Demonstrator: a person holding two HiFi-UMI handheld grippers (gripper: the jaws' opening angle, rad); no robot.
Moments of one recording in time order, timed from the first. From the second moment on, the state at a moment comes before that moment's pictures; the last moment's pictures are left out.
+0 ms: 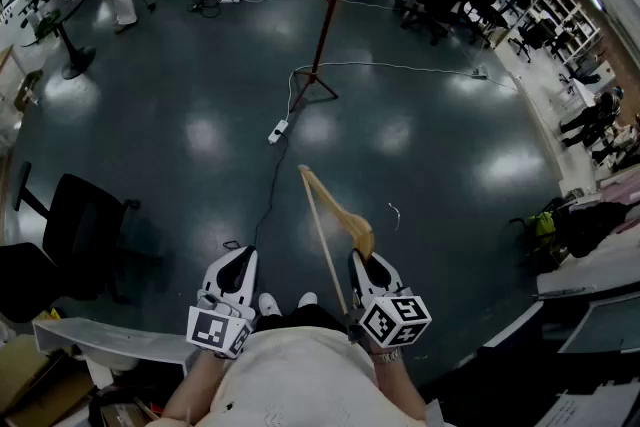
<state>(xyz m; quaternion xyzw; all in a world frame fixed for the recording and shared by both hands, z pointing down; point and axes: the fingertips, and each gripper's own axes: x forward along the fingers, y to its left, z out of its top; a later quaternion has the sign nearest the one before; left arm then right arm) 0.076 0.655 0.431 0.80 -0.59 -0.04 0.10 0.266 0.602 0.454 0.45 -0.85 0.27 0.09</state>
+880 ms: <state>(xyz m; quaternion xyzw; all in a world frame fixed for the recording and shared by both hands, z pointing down) 0.067 0.554 0.434 0.80 -0.60 -0.04 0.09 0.282 0.483 0.462 0.49 -0.83 0.25 0.09</state>
